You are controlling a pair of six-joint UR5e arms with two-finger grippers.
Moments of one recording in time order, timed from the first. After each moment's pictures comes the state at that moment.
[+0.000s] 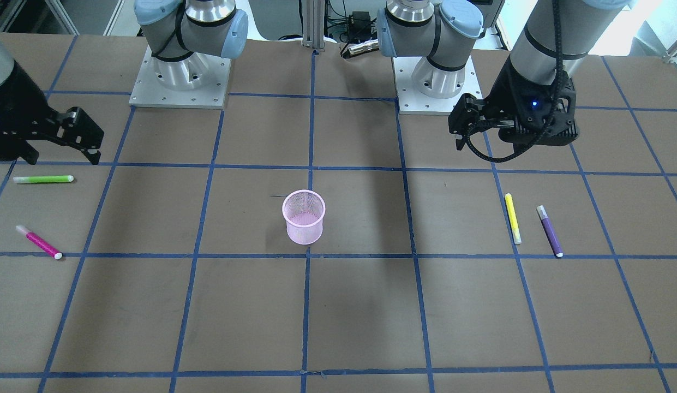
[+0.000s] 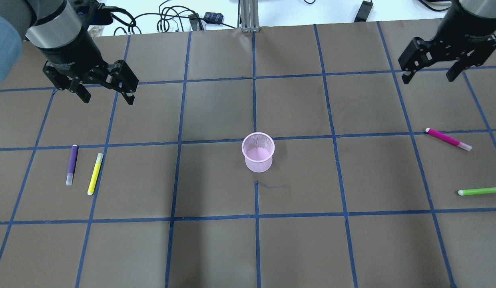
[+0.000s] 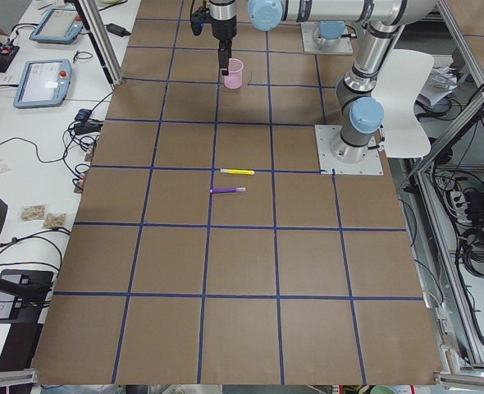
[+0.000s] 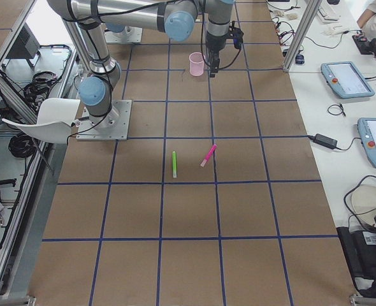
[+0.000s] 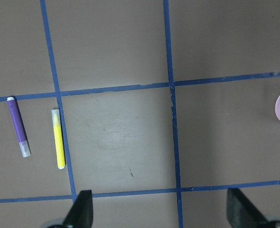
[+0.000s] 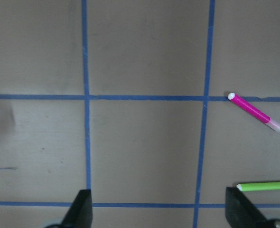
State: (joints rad) left arm -1.50 -1.59 -1.54 -1.62 1.61 0.14; right arm 1.28 -1.52 1.56 -1.58 -1.58 -0.33
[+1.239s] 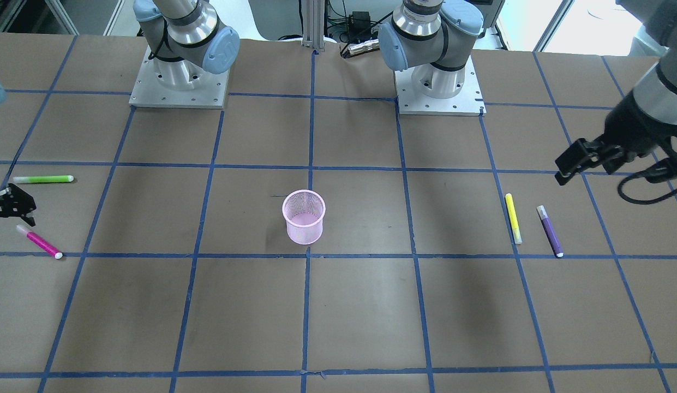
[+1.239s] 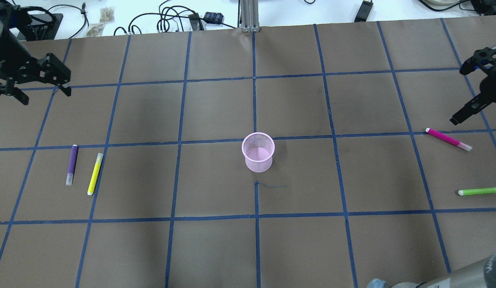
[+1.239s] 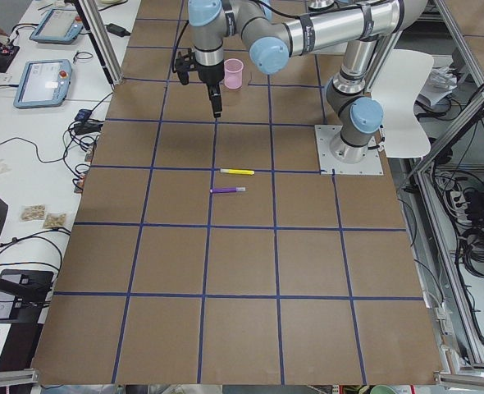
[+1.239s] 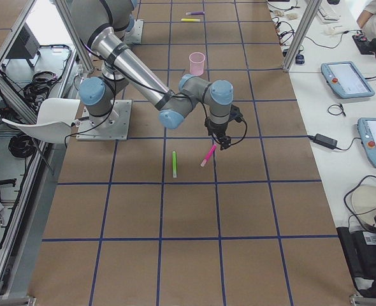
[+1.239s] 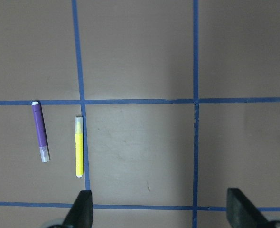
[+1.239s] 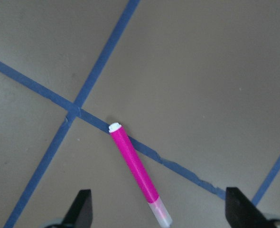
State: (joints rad) left arm -1.15 -1.66 -1.56 -1.51 1.62 0.15; right arm 1.01 -1.26 1.81 -2.19 -1.56 -1.14
